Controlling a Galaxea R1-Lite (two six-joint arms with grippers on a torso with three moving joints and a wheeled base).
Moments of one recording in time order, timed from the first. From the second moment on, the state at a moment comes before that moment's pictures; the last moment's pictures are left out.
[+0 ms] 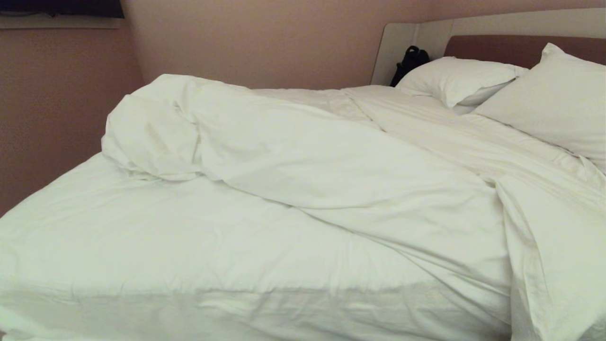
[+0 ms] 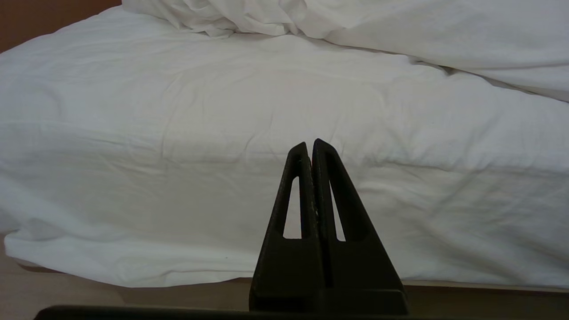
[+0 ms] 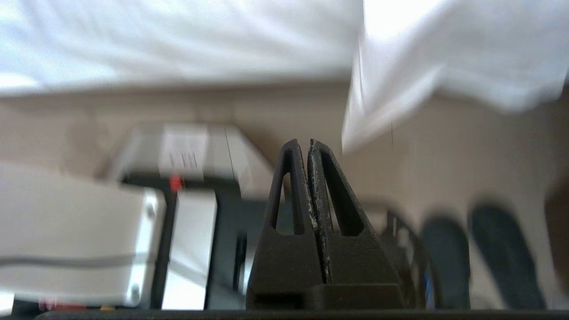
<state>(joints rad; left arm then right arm) 0.02 0.00 0.00 -0.07 0.03 -0.07 -0.06 0.36 -0.69 0.92 0.21 0.04</state>
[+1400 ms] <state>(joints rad) 0.01 0.00 0.00 -0.07 0.03 -0.07 -0.01 0.05 -0.49 0.34 0.05 0.12</state>
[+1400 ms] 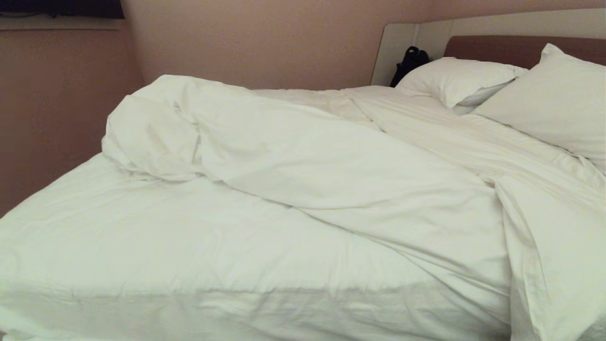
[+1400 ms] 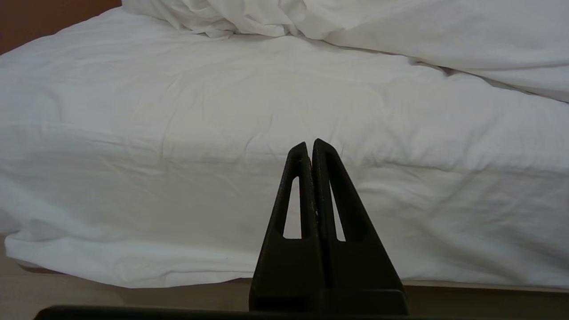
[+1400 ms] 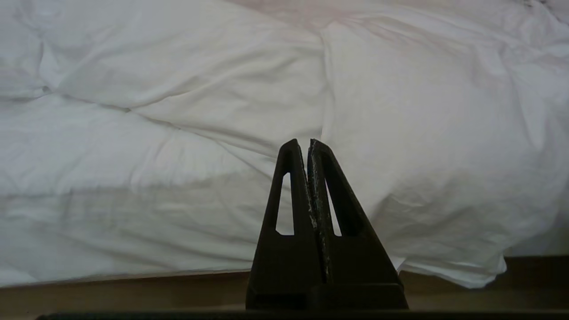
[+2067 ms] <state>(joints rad) 0.02 0.00 0.00 -0.07 0.03 -0.07 0.00 0.00 -0.11 0.06 0.07 0.00</state>
